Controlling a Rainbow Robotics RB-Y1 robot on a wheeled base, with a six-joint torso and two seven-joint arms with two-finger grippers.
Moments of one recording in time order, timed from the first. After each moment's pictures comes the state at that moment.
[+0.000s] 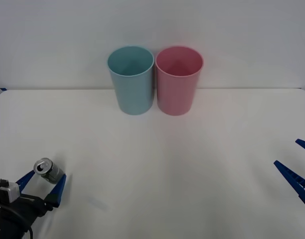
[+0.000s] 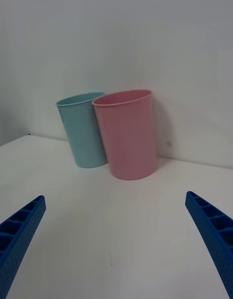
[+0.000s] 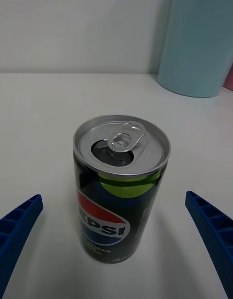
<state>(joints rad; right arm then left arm) 0.35 -0.40 -0.52 -1.66 0.96 -1.22 0.00 0.34 0.25 0.26 -1.41 -0.89 -0.67 -0.43</state>
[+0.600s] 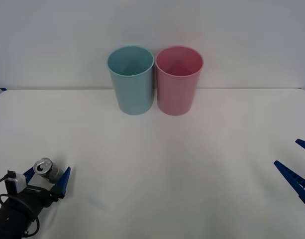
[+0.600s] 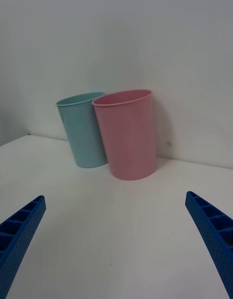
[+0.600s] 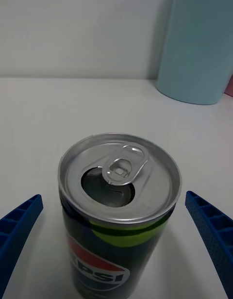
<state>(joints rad) 0.35 -0.40 -0.52 -1.66 0.96 -1.22 0.00 0.27 0.25 0.25 -1.35 -0.89 -0.67 -0.43</state>
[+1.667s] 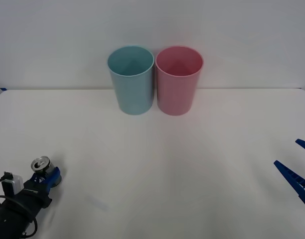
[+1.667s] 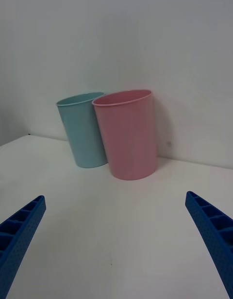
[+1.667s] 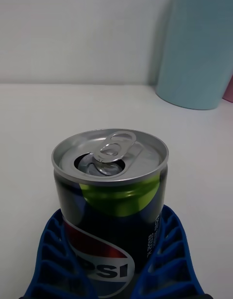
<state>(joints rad) 0.35 -0.40 -0.52 -1.66 0.96 -1.22 0.00 0.28 0.25 0.27 -1.36 -0.87 -0.70 -0.45</state>
